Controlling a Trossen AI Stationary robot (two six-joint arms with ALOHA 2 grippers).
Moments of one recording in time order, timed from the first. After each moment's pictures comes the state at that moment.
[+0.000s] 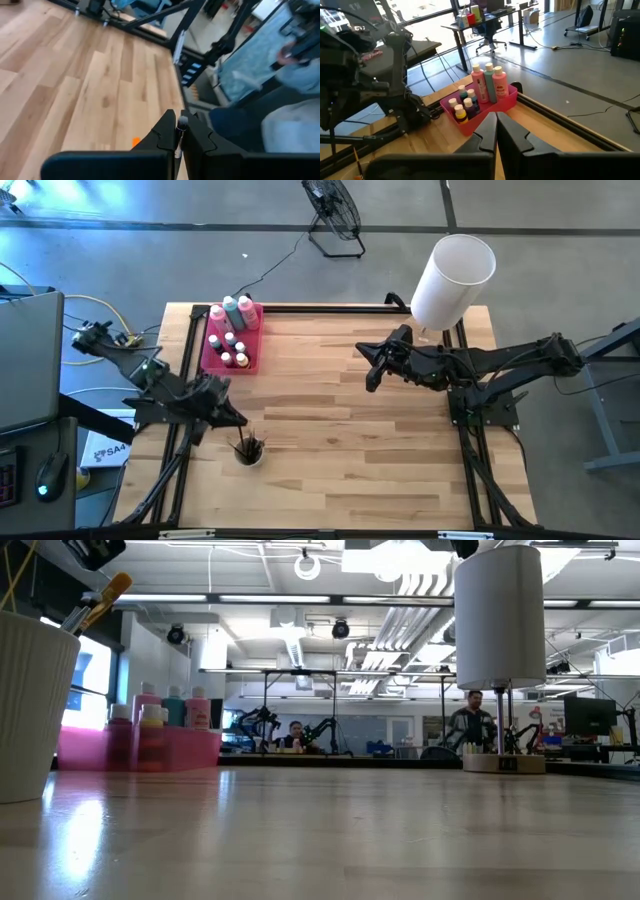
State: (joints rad) left arm -0.54 0.60 0.68 -0.33 -0.22 -0.60; right arm 0.16 1.19 1.08 -0.16 0.68 0.42
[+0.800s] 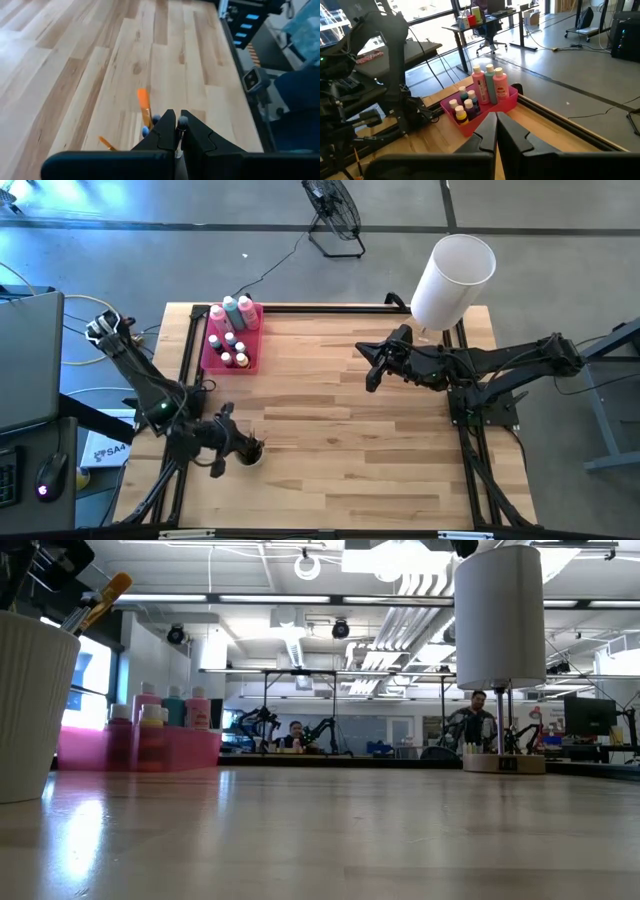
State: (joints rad) left arm -0.86 0.96 0.68 -0.34 -0.66 -0.67; right arm 0.16 1.19 1.08 -0.15 0.68 0.41
